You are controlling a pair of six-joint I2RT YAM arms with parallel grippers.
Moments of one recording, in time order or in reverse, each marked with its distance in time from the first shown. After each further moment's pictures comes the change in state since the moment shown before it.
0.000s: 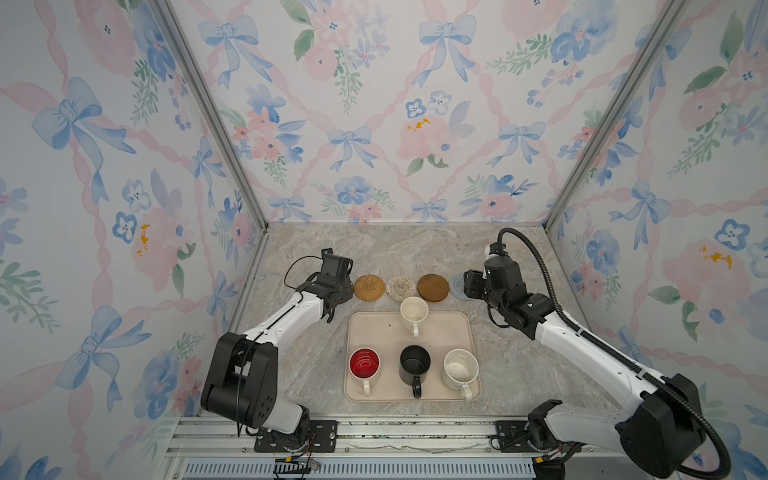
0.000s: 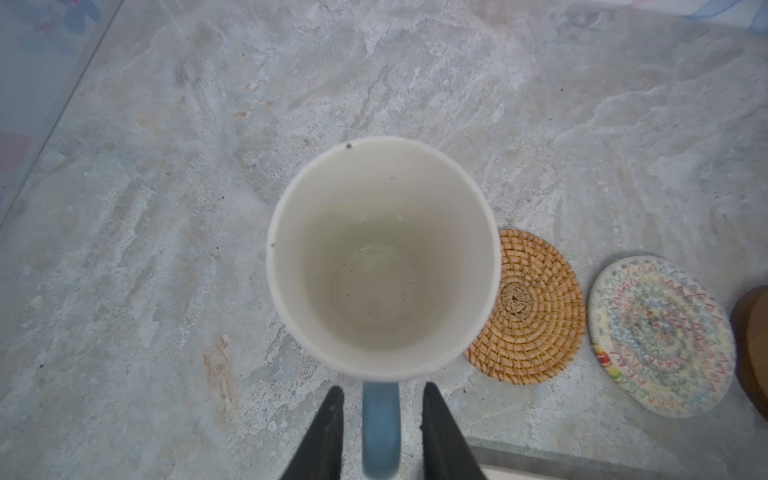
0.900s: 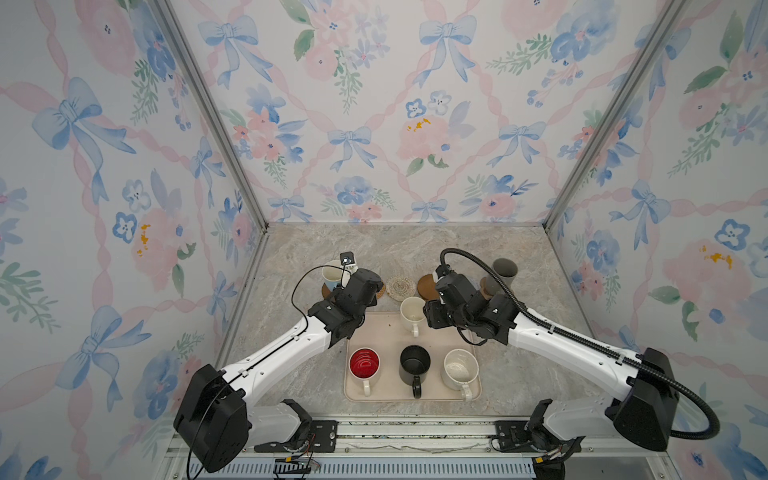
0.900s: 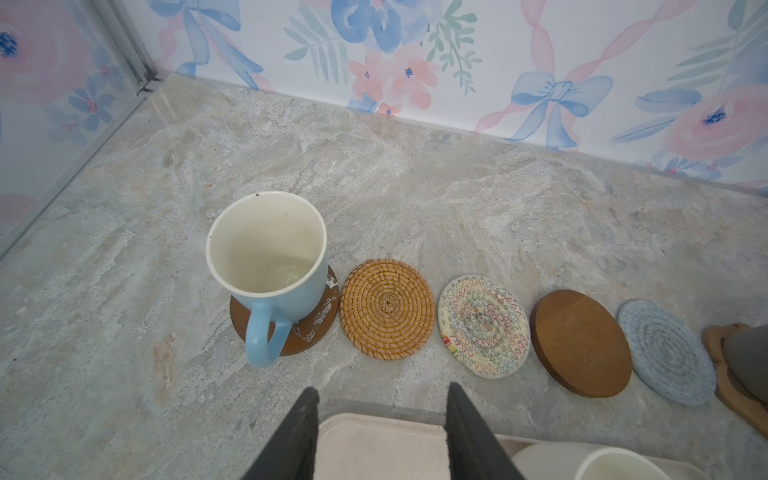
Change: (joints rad) left arm -0.348 -0.167 -0.036 0.047 -0.282 -0.184; right arm 0.367 0.164 0.153 -0.301 -0.090 0.067
